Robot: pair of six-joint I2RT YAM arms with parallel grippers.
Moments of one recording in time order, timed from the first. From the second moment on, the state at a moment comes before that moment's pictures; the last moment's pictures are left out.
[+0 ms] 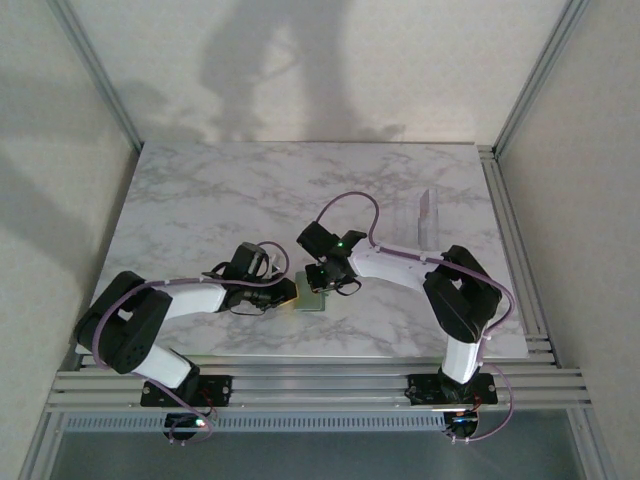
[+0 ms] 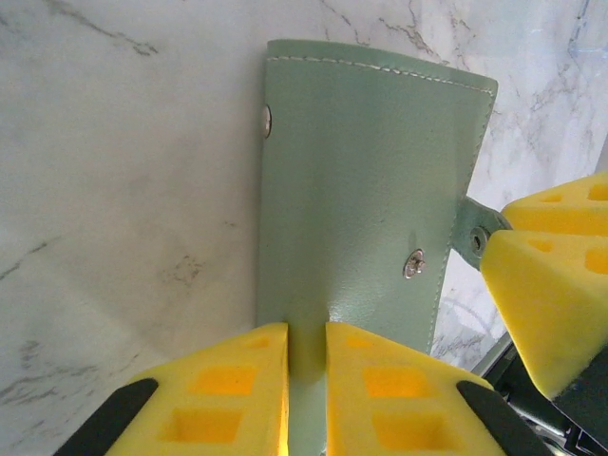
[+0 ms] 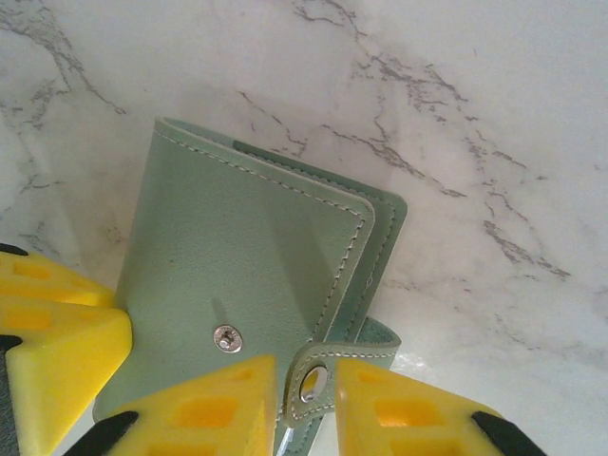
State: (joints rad) left arm -0.50 1.51 0.52 0.07 0.54 -0.87; right arm 0.91 1.82 1.25 -0.69 -0.02 0.57
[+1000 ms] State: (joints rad) left arm -0.50 1.51 0.52 0.08 0.54 -0.87; right arm 0.92 1.83 1.25 -0.62 -0.08 0.59
